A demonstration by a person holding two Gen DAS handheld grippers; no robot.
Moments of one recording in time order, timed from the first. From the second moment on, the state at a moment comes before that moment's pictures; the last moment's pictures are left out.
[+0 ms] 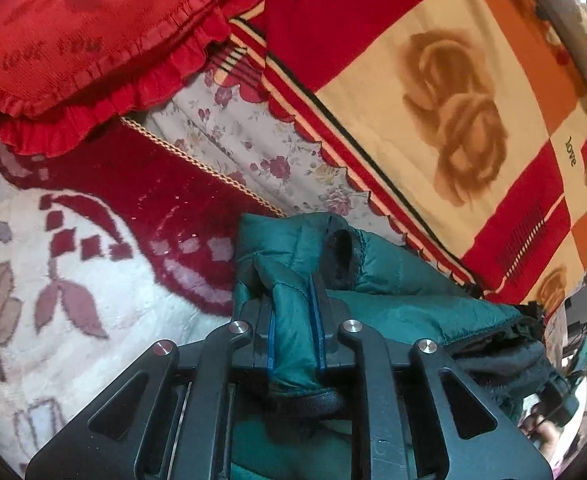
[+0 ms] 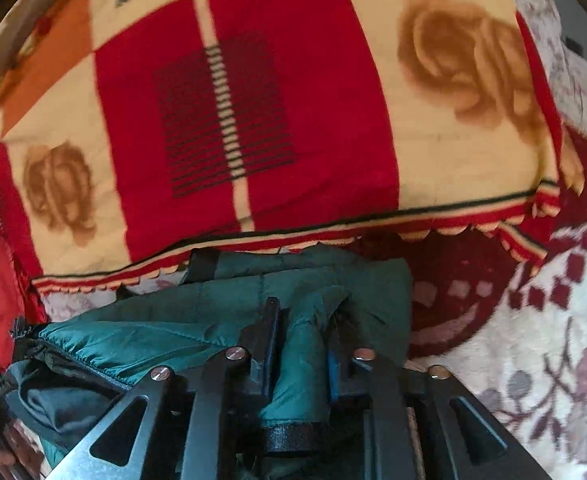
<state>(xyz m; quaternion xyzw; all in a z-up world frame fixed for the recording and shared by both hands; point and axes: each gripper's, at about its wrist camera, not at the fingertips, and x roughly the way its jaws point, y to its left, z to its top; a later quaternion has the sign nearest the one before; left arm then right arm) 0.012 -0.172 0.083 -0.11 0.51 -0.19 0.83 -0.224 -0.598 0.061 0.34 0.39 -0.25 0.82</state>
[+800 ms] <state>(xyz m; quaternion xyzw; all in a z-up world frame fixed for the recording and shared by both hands) -0.030 -0.202 0.099 -0.07 0.45 -0.22 0.86 -0.197 -0.476 0.118 0.15 0.37 -0.13 0.91</state>
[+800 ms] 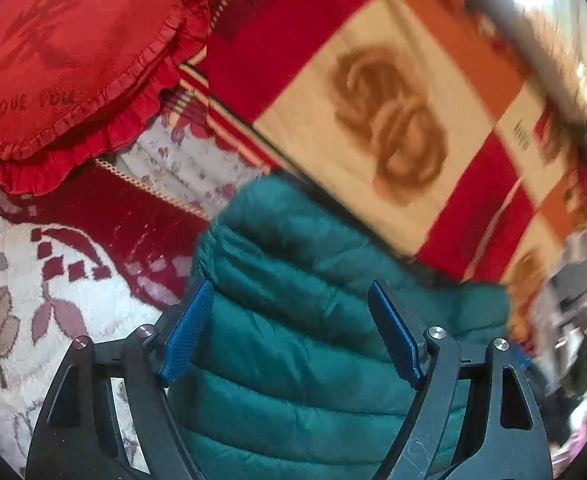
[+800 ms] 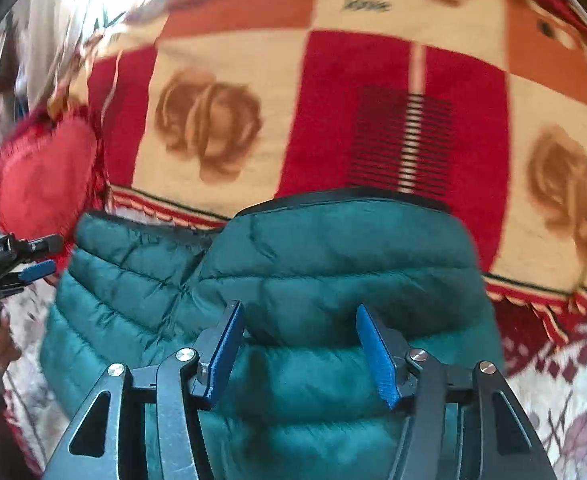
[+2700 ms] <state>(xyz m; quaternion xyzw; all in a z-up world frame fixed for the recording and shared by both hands) -0.022 -0.234 0.043 0.06 0.42 -0.14 0.90 -0.168 -0.526 0.043 0.15 0.42 -0.23 0.87</state>
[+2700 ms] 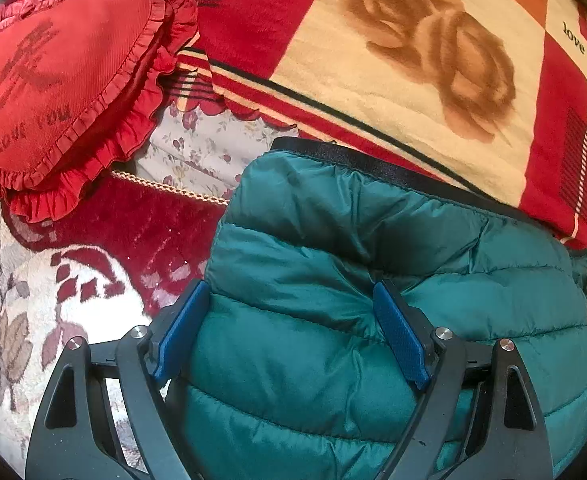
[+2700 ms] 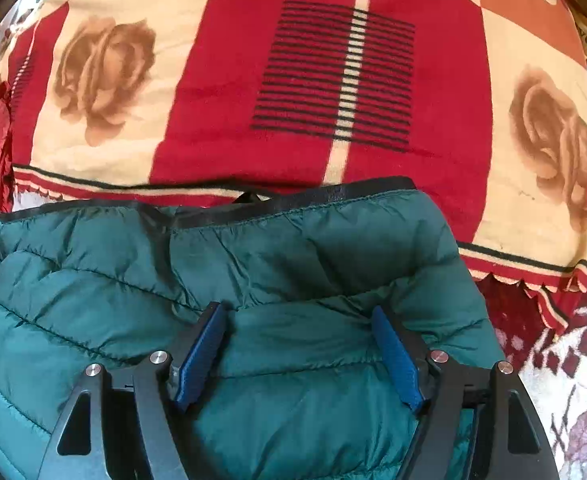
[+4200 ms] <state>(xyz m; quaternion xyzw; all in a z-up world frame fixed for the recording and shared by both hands) -0.134 -0.164 0.088 0.07 0.43 -0.17 0.89 -0.310 -0.446 0.093 0.21 0.40 -0.17 0.88</state>
